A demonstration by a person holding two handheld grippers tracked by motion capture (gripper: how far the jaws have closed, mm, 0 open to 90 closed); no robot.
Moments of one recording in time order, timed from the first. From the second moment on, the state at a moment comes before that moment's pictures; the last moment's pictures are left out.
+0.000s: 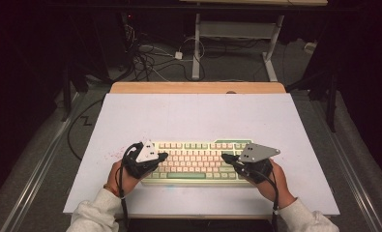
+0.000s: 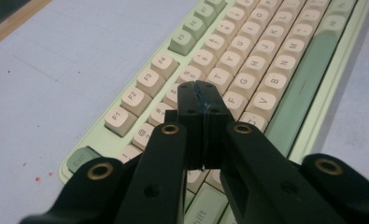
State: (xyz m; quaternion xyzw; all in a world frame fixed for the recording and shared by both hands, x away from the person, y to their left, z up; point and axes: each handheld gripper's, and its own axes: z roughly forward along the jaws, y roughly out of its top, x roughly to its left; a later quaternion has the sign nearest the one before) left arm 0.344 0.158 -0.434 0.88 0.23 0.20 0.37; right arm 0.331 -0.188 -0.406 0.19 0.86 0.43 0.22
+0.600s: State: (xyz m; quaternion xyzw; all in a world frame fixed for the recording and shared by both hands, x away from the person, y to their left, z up) left arm 0.331 0.163 -0.427 0.88 0.22 0.20 0.38; right arm 0.330 -0.188 -0.405 0.19 0.85 0.43 0.22
